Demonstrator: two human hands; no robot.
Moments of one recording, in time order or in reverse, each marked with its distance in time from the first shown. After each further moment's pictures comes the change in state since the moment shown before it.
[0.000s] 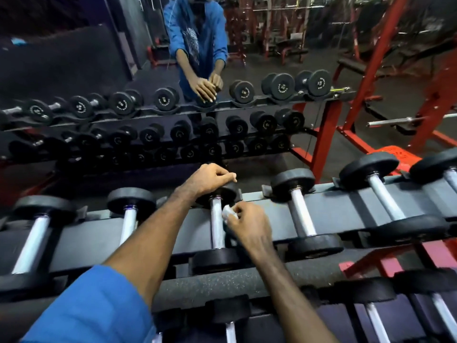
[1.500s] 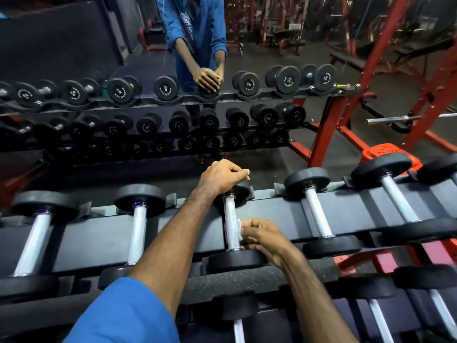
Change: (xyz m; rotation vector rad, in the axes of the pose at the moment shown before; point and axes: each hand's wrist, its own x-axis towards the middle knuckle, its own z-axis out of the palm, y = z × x) left_hand 0.001 -0.001 0.003 -0.075 0.098 -0.094; right_hand -0.003 0.023 0.021 0.865 -0.489 0.393
